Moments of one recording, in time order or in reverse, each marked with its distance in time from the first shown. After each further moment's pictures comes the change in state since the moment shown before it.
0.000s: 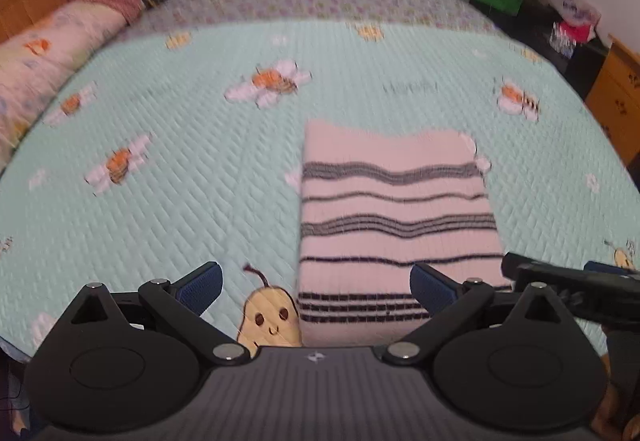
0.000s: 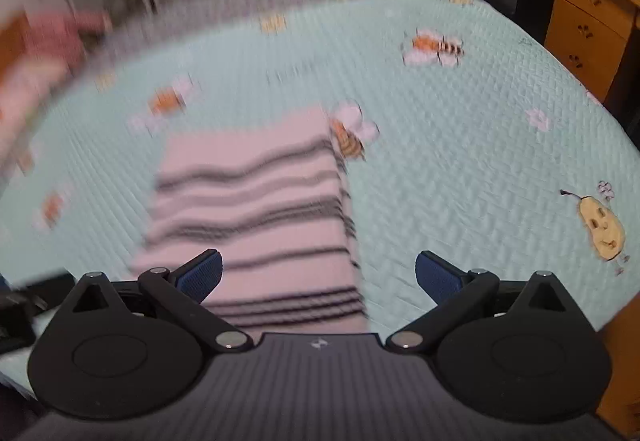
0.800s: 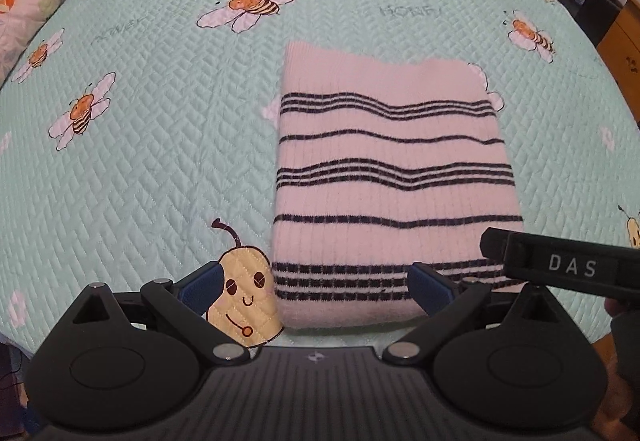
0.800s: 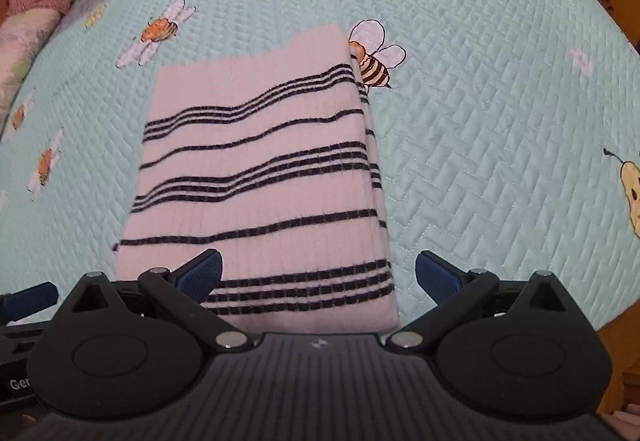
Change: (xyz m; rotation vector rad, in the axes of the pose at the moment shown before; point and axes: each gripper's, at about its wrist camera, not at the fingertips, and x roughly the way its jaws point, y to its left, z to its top) left arm 0.055 -0.011 0.005 0.004 0.212 -0.023; right arm 0.041 0.005 0.020 0.058 0.237 0.084
